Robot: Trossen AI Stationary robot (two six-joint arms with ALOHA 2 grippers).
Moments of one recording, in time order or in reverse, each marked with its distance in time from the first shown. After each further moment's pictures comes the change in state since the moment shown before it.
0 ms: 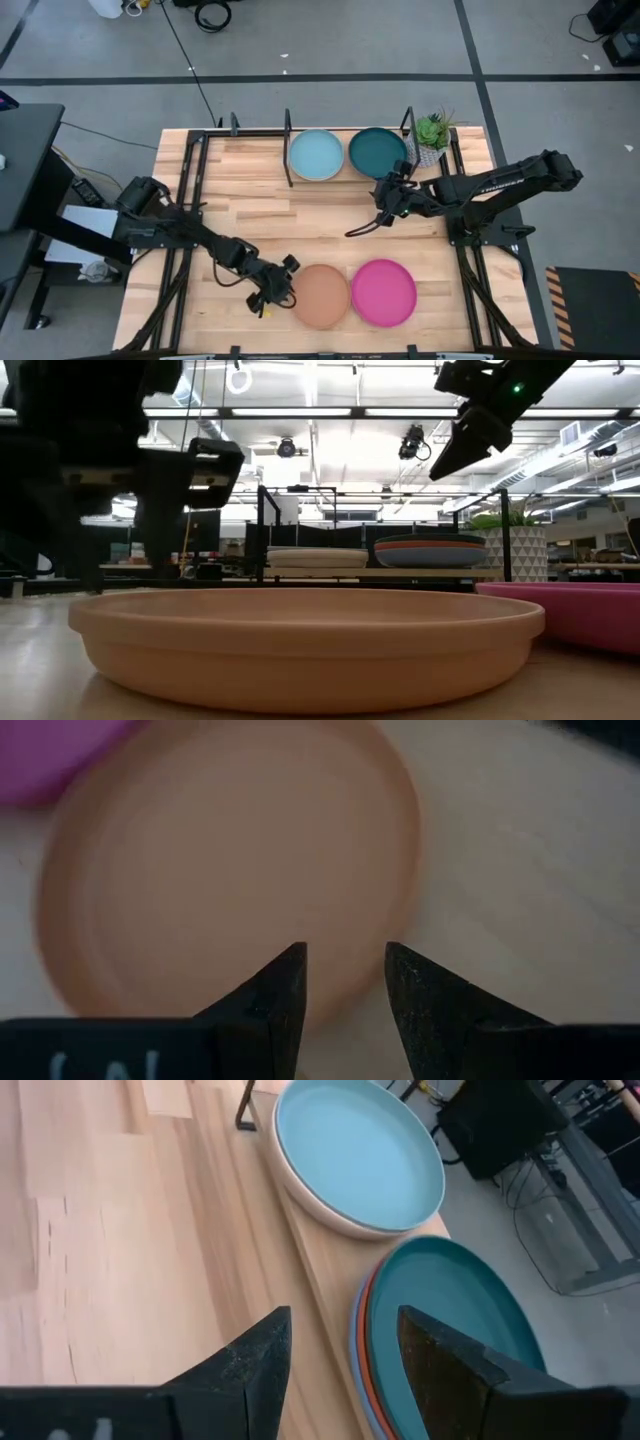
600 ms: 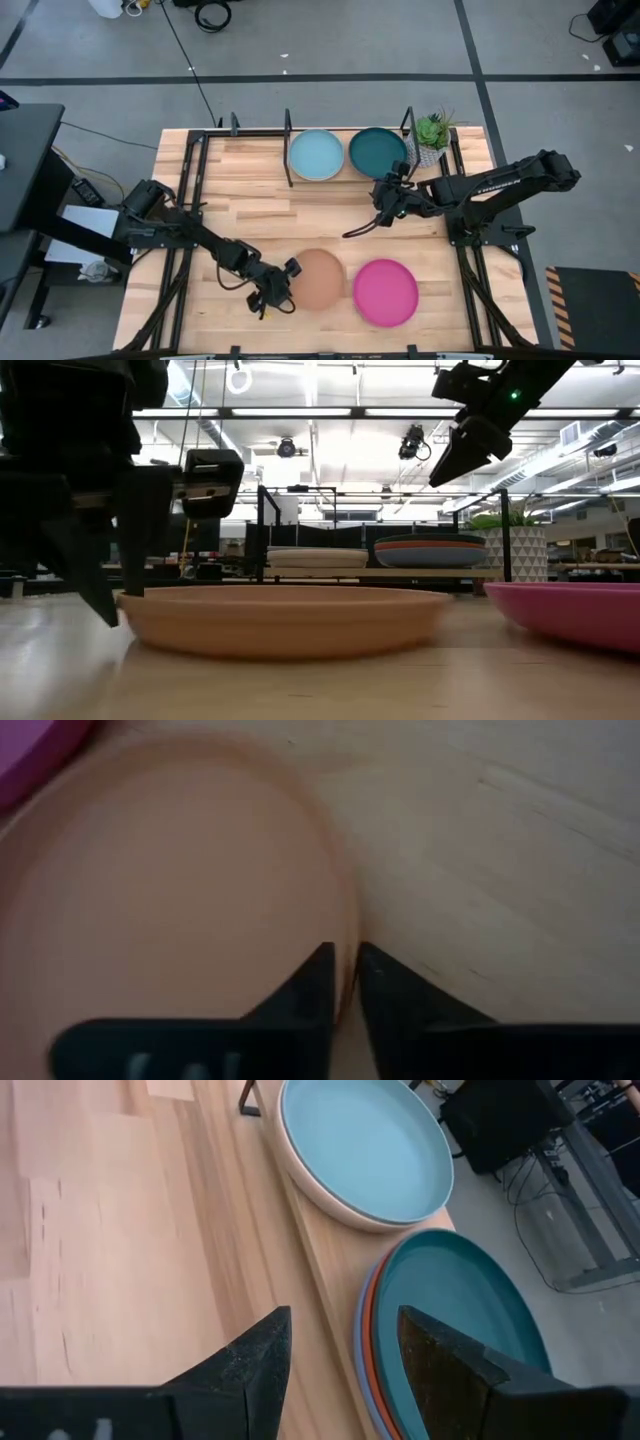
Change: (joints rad) left arm -0.005 0.057 0.000 0.021 -0.003 0.123; right arm -0.006 0.028 0.000 0.001 -0.007 -0.012
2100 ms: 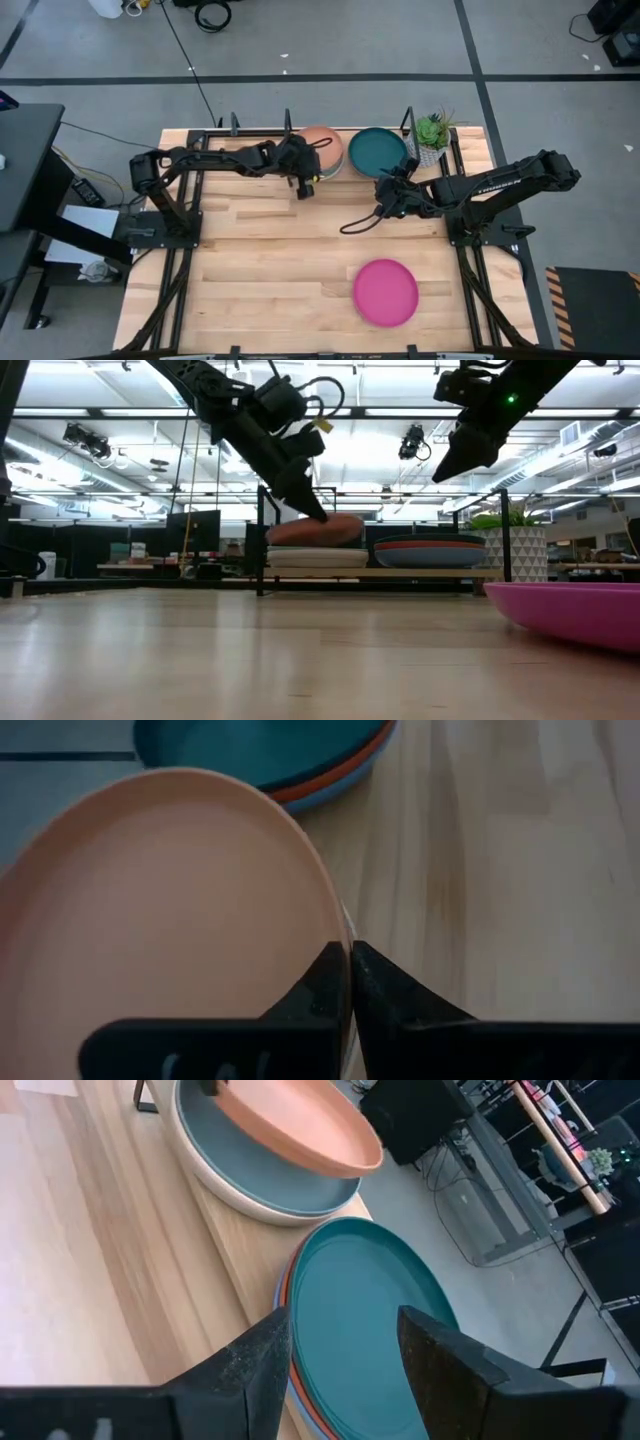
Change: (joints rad) left arm 0.838 -0.053 0.337 -0.264 -0.014 -0.210; right arm 0.006 -0.001 0.000 -0.036 0.208 0.061
